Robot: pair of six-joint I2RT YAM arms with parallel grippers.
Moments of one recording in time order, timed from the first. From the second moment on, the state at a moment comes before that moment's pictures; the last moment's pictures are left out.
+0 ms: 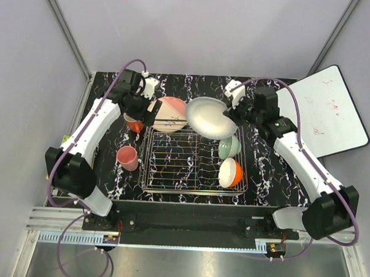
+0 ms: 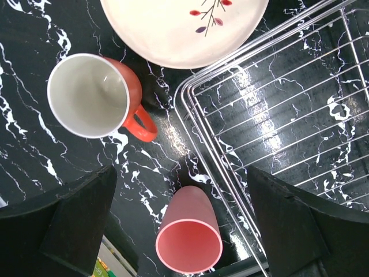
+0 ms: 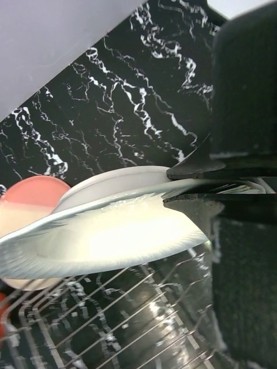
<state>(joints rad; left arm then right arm) -0.28 1.57 1.53 -0.95 0.10 0.19 0.34 1.34 1.21 -0.30 -0.34 -0.40</state>
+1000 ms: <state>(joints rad) -0.28 1.62 1.55 -0.95 0.13 0.16 0.42 1.27 1.18 -0.40 -0.23 -1.01</state>
